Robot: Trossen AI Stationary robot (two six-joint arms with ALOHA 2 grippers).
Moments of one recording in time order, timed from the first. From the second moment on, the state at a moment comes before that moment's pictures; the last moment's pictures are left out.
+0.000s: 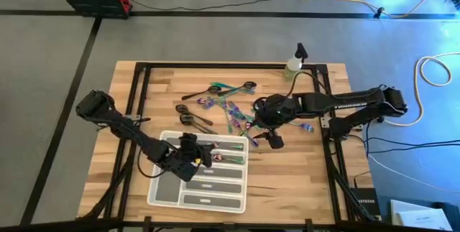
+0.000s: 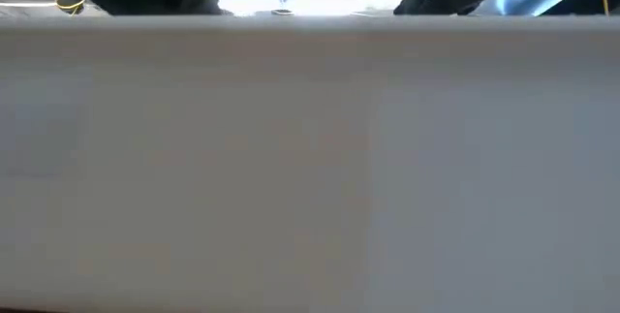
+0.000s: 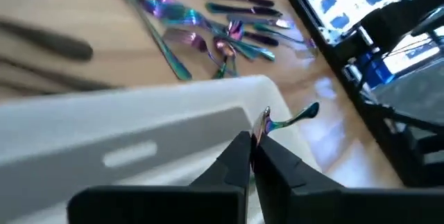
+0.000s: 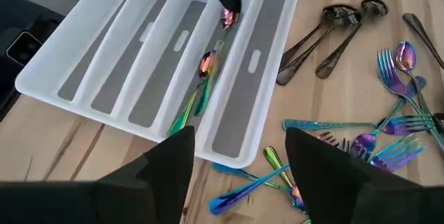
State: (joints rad) left arm -0.55 1.60 0.85 -0.04 -0.93 -1.52; right arm 0.02 1.30 0.99 -0.47 -0.23 -0.15
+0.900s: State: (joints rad) left arm -0.51 1.60 0.85 -0.07 -0.68 -1.83; right arm 0.02 1.30 0.99 -0.47 -0.23 -0.15
